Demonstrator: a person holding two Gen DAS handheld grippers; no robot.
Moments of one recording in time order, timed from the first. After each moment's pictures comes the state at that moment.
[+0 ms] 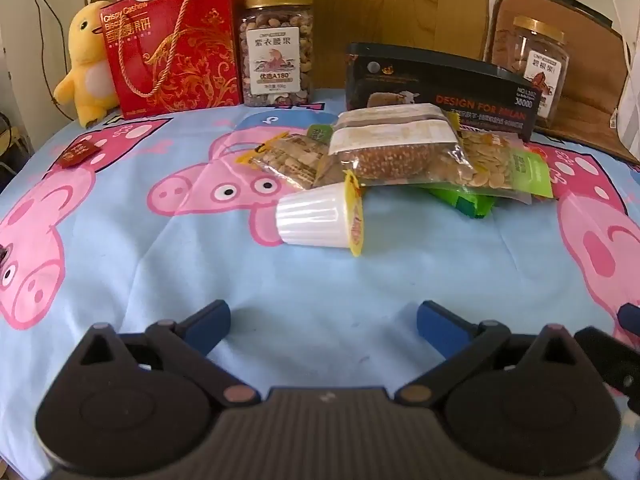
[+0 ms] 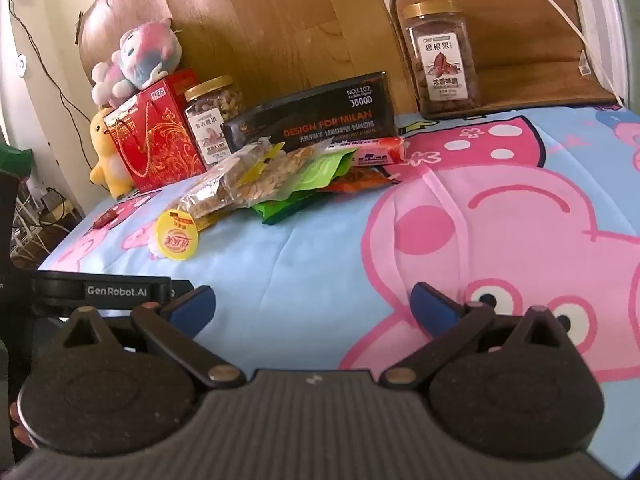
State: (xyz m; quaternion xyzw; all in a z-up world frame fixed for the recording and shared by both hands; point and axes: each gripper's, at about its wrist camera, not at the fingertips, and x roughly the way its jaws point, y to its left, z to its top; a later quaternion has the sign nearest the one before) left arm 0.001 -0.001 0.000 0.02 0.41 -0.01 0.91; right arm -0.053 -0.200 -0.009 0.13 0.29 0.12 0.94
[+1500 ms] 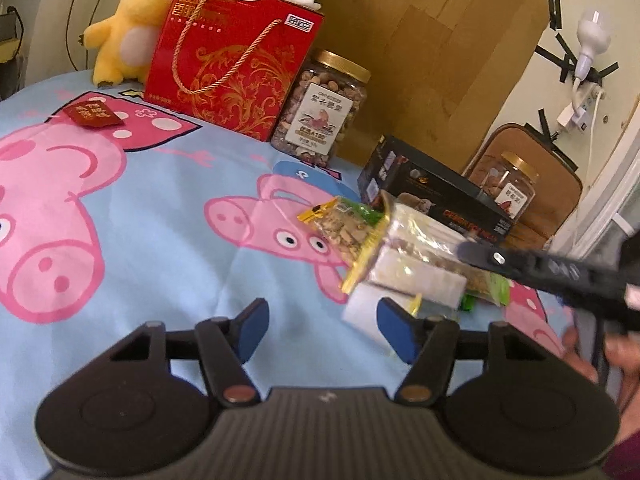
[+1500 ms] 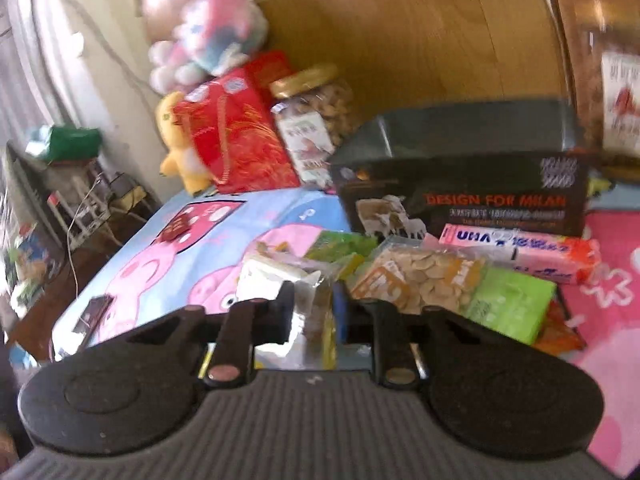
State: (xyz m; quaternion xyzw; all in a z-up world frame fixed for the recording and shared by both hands) left arm -0.017 0.126 0.015 -0.19 0.32 -0.11 0.92; right arm 0.073 -0.147 0.023 0.11 0.30 0.28 0.90
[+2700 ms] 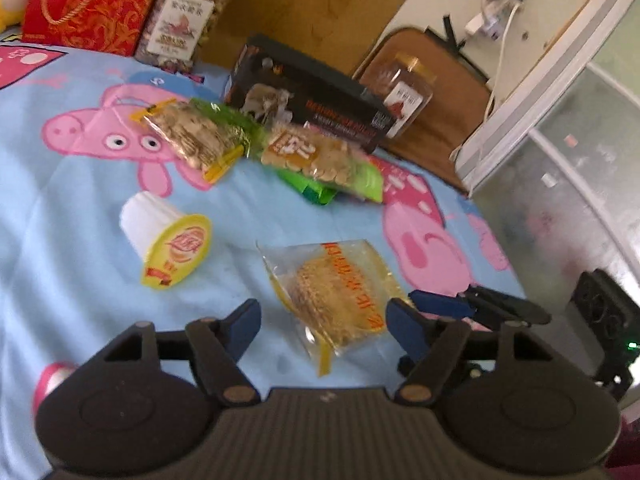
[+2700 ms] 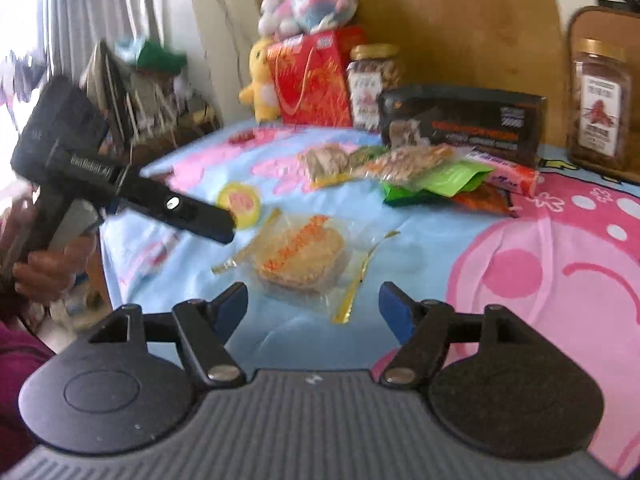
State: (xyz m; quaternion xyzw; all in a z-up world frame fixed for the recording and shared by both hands) left arm -0.022 0.043 0.014 -0.17 0.41 -0.26 0.86; right arm -0.053 -0.206 -0.001 -0.01 0.30 0.37 0.88
